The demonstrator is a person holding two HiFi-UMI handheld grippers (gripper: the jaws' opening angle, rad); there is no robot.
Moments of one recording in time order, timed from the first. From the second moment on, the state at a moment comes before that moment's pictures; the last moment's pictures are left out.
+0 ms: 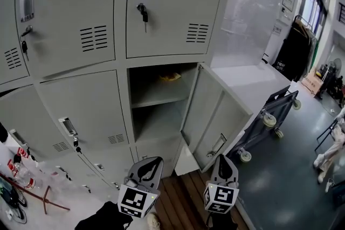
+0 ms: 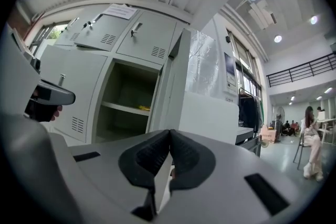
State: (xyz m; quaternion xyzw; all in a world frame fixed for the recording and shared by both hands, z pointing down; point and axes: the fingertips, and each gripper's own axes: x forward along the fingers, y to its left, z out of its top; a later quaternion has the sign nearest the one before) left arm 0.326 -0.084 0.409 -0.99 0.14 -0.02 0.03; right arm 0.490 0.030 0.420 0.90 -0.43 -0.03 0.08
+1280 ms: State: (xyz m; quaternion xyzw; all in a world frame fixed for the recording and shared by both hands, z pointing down) left arm 0.430 -0.120 0.436 -0.99 0.10 -0.02 0.01; right arm 0.610 0.040 0.424 0.93 -0.36 -0.01 0.07
